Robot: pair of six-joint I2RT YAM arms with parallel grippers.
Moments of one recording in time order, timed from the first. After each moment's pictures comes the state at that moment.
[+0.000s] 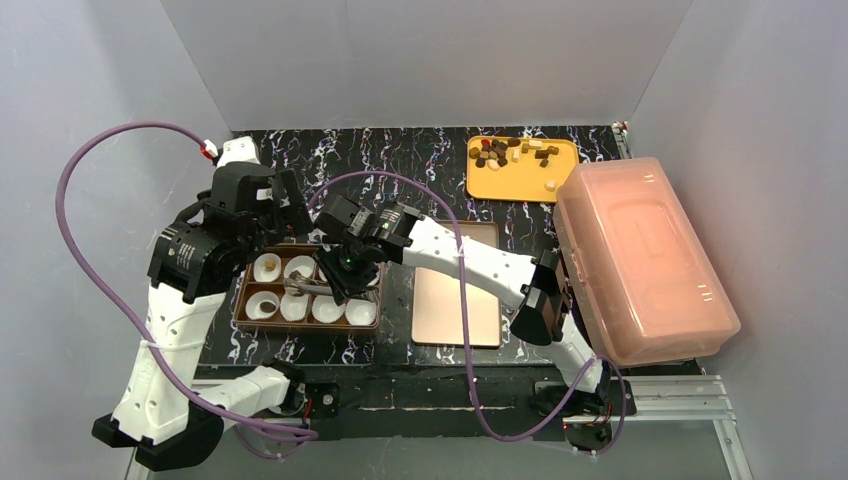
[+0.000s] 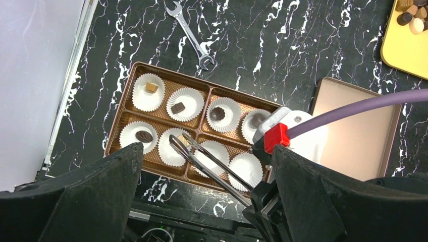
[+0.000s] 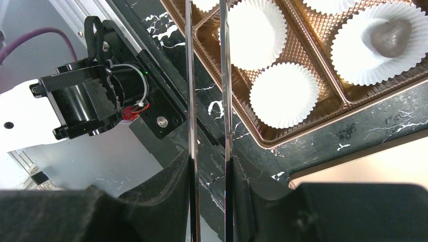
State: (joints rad) left arm -0.42 1.06 1.67 -1.33 -0.49 -0.47; right arm 1.21 2.14 2.23 -1.07 -0.19 0.42
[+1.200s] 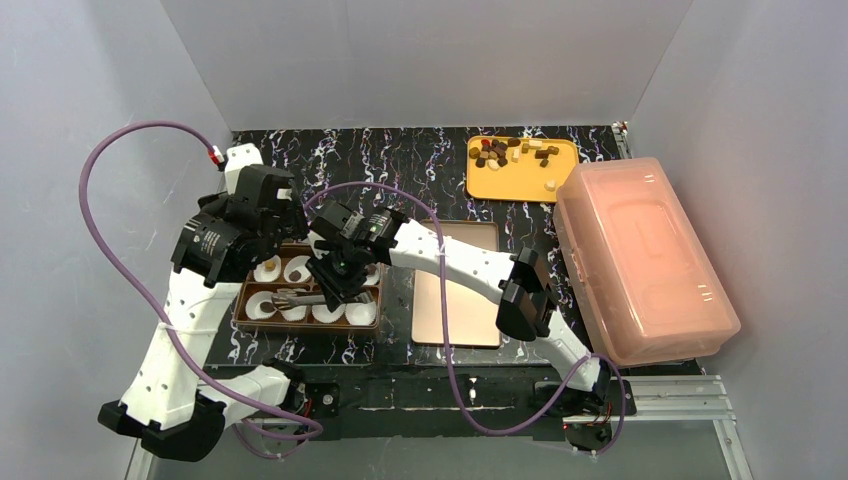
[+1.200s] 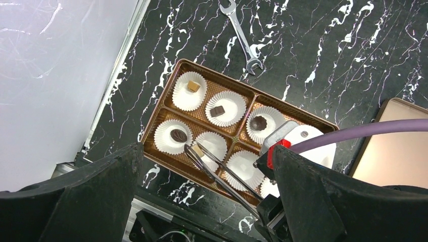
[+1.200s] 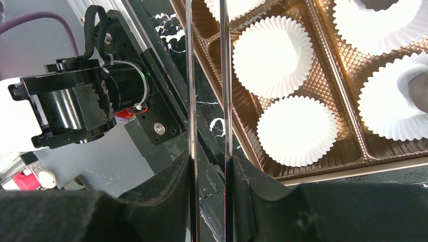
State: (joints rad) left arm -0.43 1.08 1.56 -1.33 -0.68 -0.51; right arm 1.20 2.24 2.23 -0.97 -0.33 0.31
